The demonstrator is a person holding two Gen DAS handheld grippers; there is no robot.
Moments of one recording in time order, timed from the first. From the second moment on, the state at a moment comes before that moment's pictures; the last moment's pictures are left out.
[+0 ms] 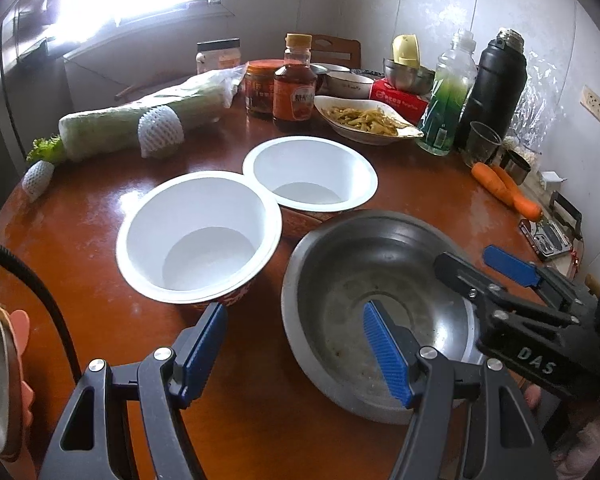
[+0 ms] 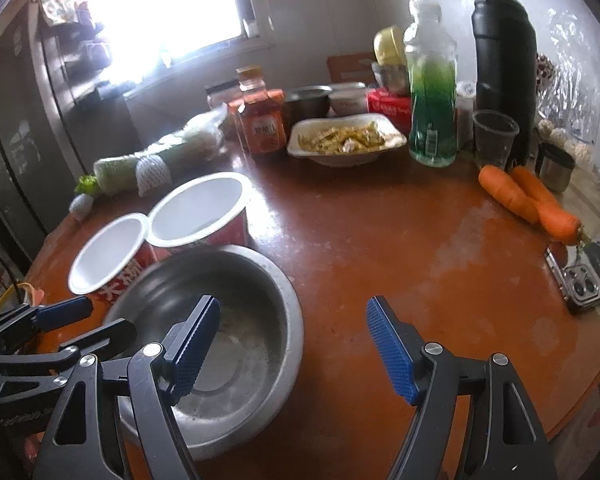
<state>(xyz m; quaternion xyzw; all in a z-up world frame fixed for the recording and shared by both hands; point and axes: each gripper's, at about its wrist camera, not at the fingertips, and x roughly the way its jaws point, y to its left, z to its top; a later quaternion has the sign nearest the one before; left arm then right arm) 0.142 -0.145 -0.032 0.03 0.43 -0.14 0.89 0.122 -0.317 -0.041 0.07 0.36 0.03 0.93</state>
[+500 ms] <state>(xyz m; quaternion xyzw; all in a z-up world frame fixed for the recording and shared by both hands) 0.140 -0.154 -0.045 0.04 0.44 -0.14 0.89 0.124 -0.300 -0.054 0.04 0.37 0.06 0.92</state>
